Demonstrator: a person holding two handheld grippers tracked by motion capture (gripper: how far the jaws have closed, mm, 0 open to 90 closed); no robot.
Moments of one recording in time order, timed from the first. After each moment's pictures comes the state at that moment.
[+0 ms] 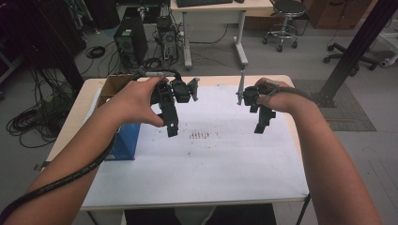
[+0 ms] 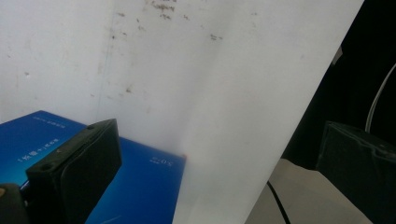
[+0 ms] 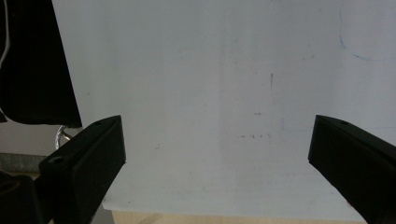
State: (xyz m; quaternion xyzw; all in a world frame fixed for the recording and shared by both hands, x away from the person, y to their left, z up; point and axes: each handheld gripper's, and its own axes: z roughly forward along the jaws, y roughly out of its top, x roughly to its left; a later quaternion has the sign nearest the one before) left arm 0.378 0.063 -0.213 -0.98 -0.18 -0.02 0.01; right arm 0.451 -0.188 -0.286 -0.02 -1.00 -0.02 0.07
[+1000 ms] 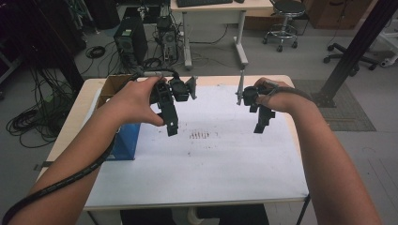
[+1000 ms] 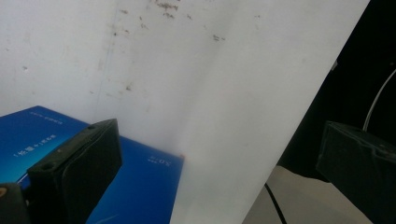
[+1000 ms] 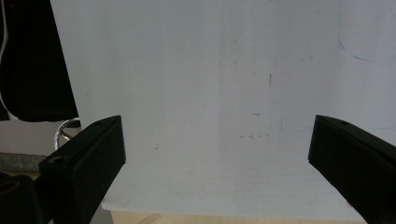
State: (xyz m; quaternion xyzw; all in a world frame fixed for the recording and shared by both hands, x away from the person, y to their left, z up) left arm 0.379 0.065 -0.215 -0.98 -0.20 -0.02 0.01; right arm 0.452 -0.187 -0.286 -0.02 -1.00 -0.02 0.06
